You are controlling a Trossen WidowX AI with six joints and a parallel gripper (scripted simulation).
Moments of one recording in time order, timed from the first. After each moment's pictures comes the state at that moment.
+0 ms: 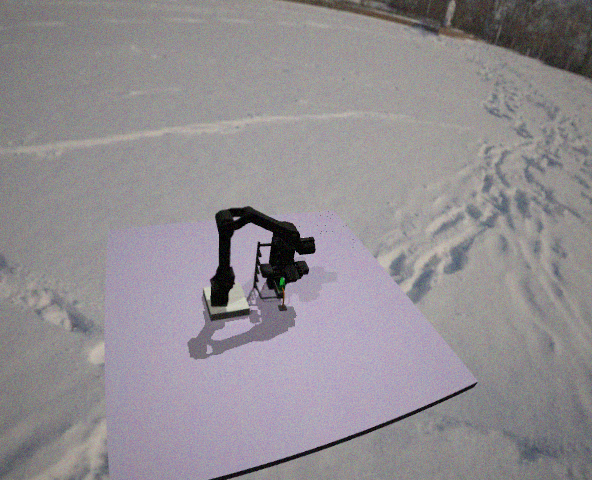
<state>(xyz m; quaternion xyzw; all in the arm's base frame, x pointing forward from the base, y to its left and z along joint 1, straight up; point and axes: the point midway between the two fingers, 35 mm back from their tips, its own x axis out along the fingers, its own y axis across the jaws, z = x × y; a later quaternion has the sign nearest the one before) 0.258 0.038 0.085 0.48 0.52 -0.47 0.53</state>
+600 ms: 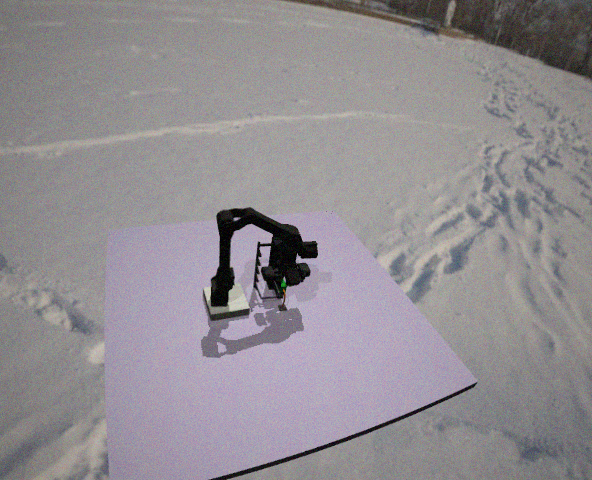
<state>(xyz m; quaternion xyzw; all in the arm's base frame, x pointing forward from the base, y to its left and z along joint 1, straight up) 0.261 0.024 0.086 0.48 0.54 -0.45 0.52</state>
